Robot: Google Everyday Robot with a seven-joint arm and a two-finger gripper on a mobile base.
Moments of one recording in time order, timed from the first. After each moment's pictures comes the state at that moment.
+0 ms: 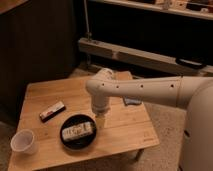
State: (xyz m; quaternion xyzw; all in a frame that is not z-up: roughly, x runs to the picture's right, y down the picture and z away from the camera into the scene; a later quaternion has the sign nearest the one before) arm -0.037 0.147 0.740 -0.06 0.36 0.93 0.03
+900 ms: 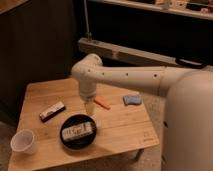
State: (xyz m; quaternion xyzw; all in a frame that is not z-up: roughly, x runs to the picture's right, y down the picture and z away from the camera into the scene) arm -0.127 0.029 0.754 -0.12 0.30 0.93 0.16
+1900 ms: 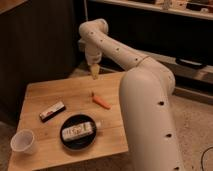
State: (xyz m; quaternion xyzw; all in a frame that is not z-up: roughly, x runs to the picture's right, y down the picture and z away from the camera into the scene) arm -0.051 -0.115 0.824 -0.09 0.27 0.95 0.11
